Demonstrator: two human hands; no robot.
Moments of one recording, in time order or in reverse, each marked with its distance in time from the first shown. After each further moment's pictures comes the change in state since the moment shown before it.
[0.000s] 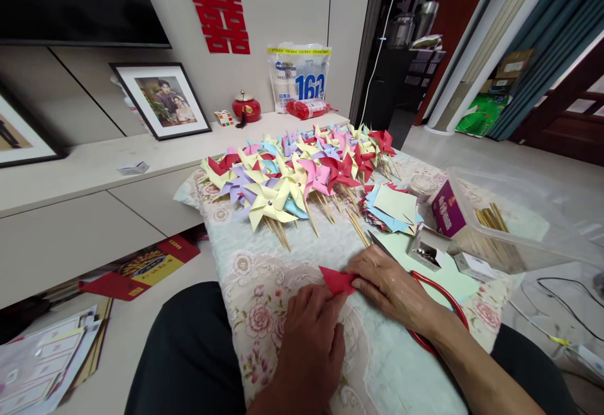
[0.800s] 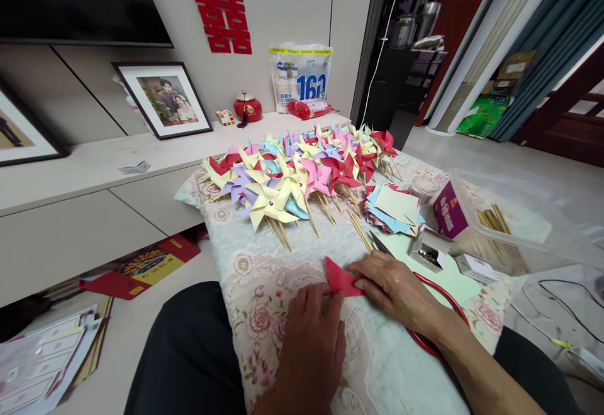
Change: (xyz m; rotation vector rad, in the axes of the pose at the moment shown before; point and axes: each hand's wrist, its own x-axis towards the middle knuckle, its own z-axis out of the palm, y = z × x) left_hand -0.001 0.002 0.005 0.146 0.022 -0.037; right_hand -0.003 0.002 0.001 -0.048 -0.011 0.049
